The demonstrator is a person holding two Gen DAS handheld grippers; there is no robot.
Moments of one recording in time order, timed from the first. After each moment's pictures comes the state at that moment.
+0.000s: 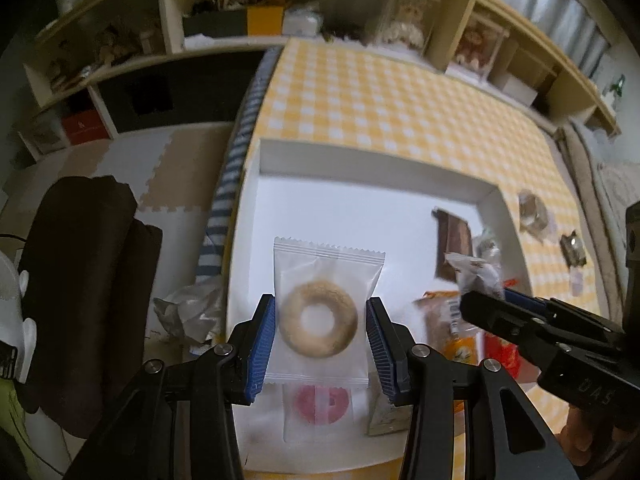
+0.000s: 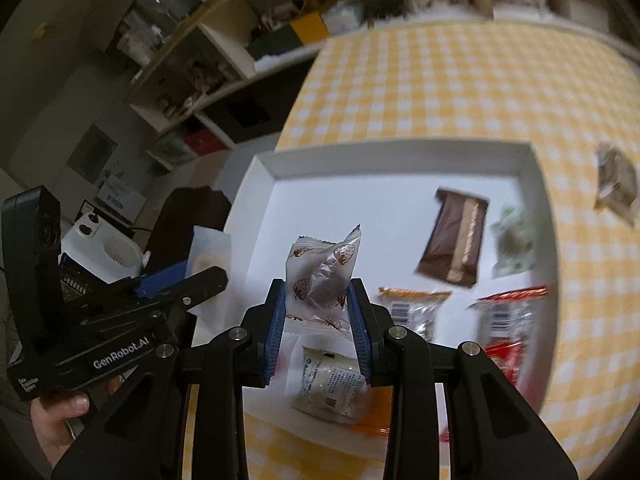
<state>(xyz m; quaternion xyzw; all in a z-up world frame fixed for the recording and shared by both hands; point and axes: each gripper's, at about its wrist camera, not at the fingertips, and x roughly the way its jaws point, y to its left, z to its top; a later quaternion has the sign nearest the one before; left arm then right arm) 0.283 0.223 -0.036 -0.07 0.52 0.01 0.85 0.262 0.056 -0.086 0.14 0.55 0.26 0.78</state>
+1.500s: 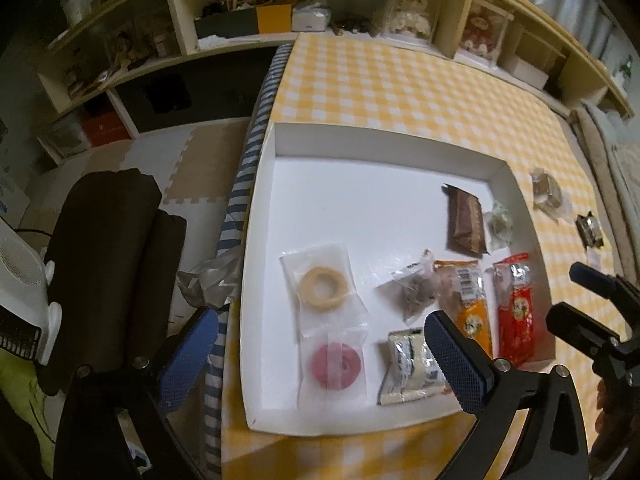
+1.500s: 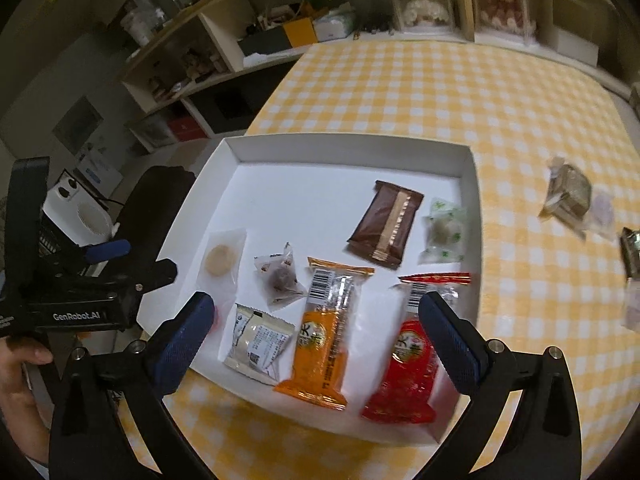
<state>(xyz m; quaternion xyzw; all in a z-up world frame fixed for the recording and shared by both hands) 0.262 0.207 -0.031 -0.03 0.52 0.04 0.85 0.231 0.005 -0.073 0.06 0.53 0.24 0.81</state>
